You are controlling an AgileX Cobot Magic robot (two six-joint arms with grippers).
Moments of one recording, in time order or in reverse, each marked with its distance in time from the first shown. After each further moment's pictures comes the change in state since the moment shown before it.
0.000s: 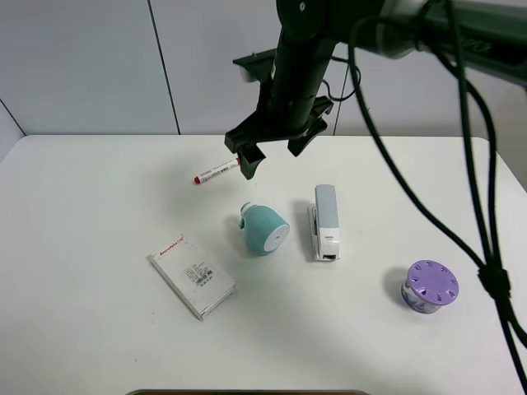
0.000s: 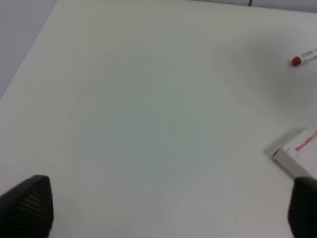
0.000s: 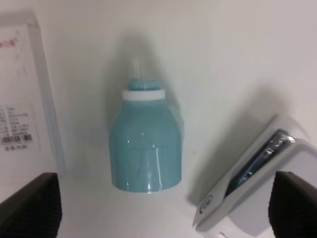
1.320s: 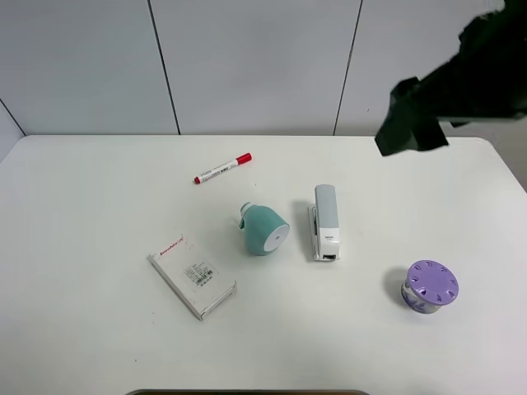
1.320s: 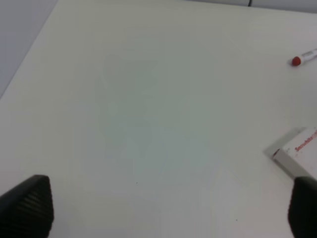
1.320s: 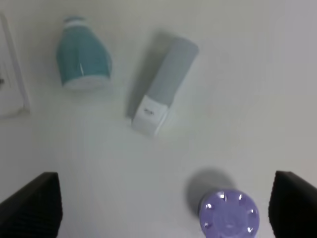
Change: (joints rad) left arm 0.000 0.000 0.000 0.000 0.000 0.000; right arm 0.001 -0.815 0.557 -0.184 0.004 0.189
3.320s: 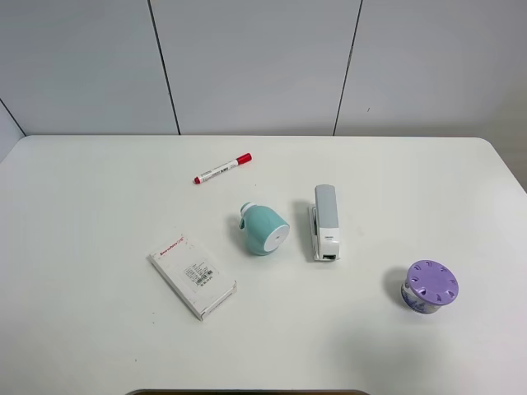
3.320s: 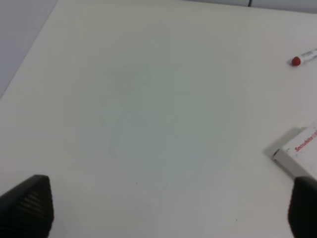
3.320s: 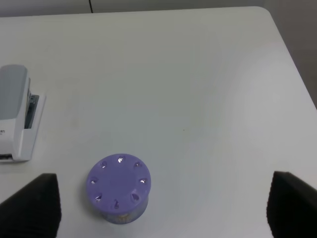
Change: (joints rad) left arm 0.000 0.000 0.000 0.000 0.000 0.000; right arm -0.541 -1.165 0.760 -0.008 -0.158 -0.037
